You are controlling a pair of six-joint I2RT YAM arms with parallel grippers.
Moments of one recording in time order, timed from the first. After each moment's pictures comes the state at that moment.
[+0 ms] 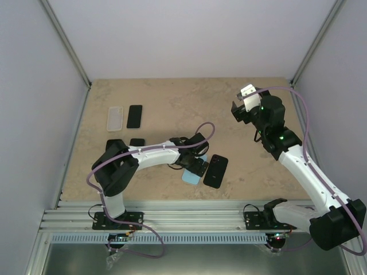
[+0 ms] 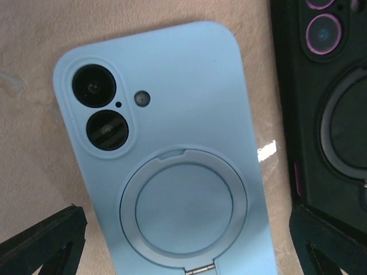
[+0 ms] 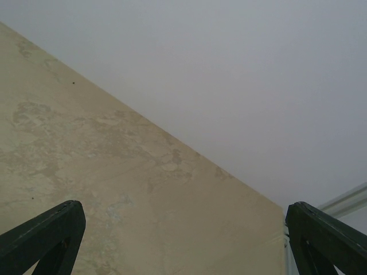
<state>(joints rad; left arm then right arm) -0.93 1.79 1.13 -0.57 0.03 -0.38 0.39 1.12 1.01 -0.14 0.18 -0.45</state>
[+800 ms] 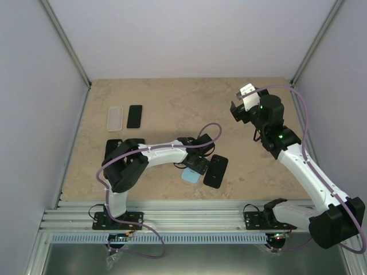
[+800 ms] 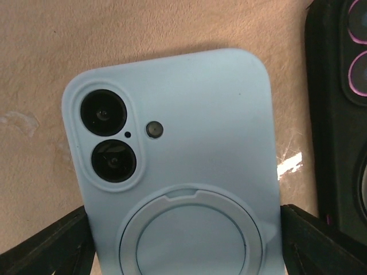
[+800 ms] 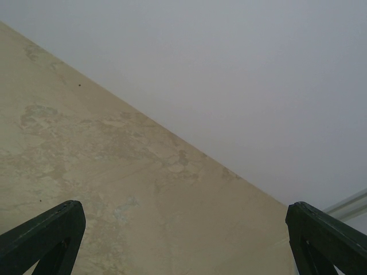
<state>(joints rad) -0.96 1.90 1.21 -0.59 -0.10 -0.39 0.39 1.14 1.01 -0.14 0.16 -0.42</state>
